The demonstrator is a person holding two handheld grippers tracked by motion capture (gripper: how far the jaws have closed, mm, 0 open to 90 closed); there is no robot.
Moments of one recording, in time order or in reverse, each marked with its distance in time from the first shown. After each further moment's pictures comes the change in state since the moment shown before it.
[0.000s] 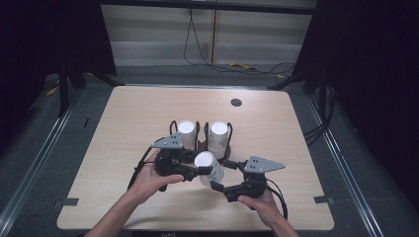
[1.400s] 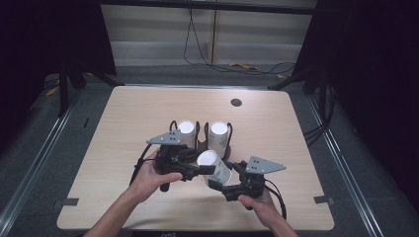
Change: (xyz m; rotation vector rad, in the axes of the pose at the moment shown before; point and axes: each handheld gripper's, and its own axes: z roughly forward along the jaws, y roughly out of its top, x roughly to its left) left arm -0.009 0.013 -0.005 -0.063 -0.105 -0.029; right arm 0.002 0.000 0.002 -0.080 0.067 0.019
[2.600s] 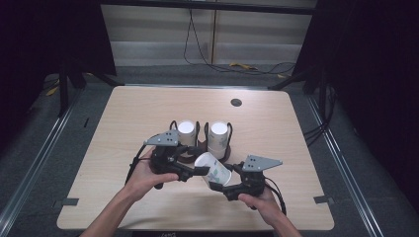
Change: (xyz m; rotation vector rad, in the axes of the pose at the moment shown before) left arm 0.004 -0.002 -0.011 0.063 0.067 0.068; right arm -0.006 0.002 0.001 0.138 0.005 -0.015
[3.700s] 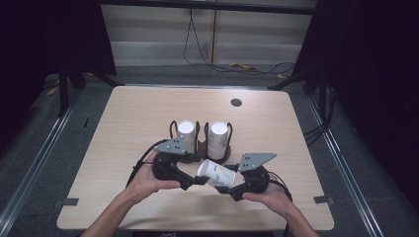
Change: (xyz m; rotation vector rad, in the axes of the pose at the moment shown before) left arm -0.004 -0.010 0.010 0.157 0.020 0.046; right arm -0.006 0.017 -0.007 0.273 0.006 -0.167
